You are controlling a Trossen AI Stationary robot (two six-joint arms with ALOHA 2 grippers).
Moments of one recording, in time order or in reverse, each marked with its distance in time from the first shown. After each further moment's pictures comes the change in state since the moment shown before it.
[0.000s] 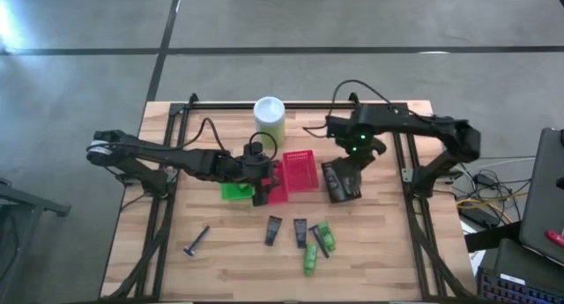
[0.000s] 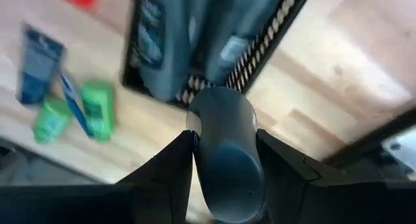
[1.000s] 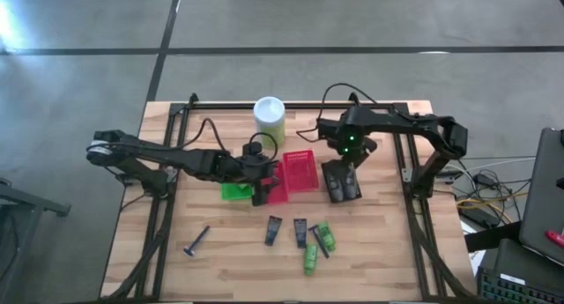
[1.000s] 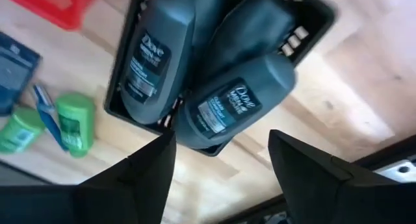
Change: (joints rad) left arm 0.001 0.000 0.000 -0.019 -0.012 -0.005; right arm -0.014 0.110 0.016 0.044 0.049 -0.111
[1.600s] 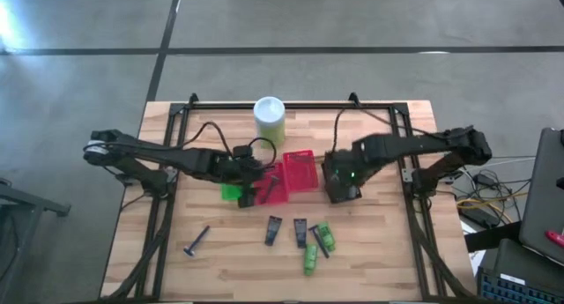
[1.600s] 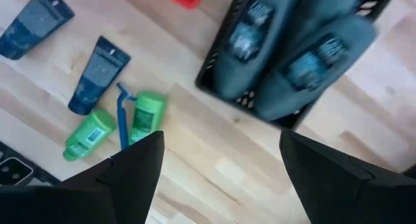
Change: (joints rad) left arm -0.006 -0.030 0.000 -0.279 0.044 -0.008; right arm 0.384 -0.176 0.033 0.116 0.176 0.469
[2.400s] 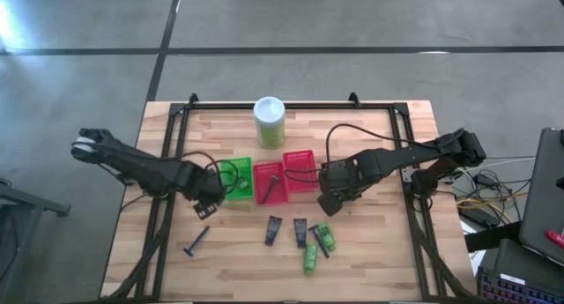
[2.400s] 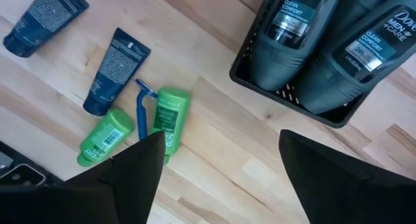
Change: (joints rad) left arm -0.174 -0.158 -0.176 -0.681 0.202 -0.820; right arm 0.118 0.067 0.000 0.089 0.024 0.146
